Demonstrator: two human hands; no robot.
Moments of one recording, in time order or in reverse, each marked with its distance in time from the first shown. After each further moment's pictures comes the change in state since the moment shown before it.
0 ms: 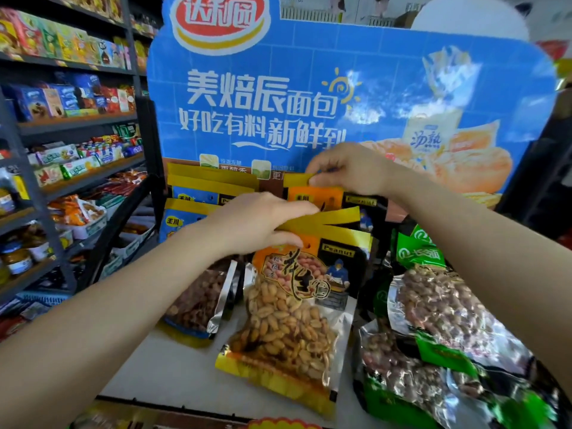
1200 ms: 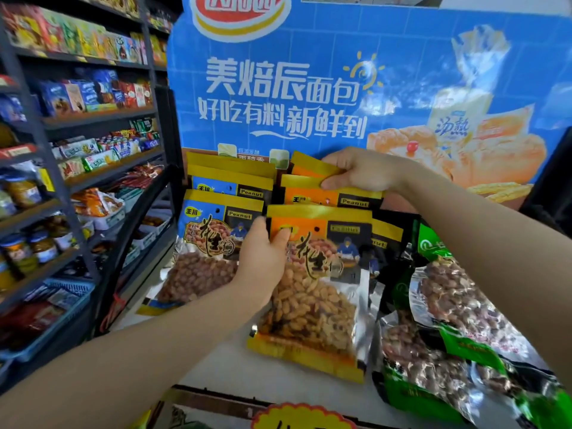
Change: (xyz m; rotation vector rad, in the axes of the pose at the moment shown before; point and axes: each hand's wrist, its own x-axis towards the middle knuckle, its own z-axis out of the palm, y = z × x) left_hand -0.031 0.041 0.063 -0.972 0.491 -1.002; right_hand 0.006 -0.002 0.014 0.246 -0.220 0.162
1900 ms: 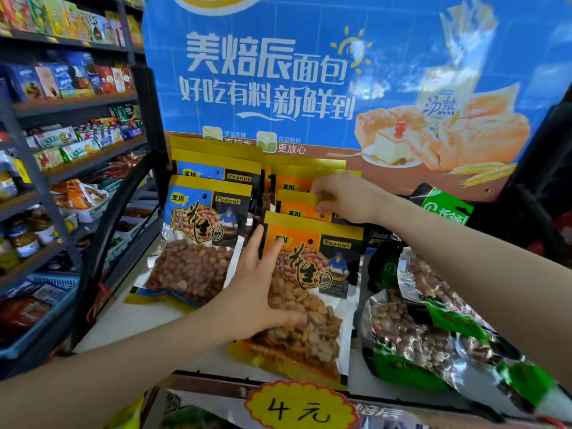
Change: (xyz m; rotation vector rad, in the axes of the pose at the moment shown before) left_hand -0.038 -0.036 -0.032 0.583 -0.655 0.222; right_hand -0.018 0.011 0.057 -0.352 0.107 0.105
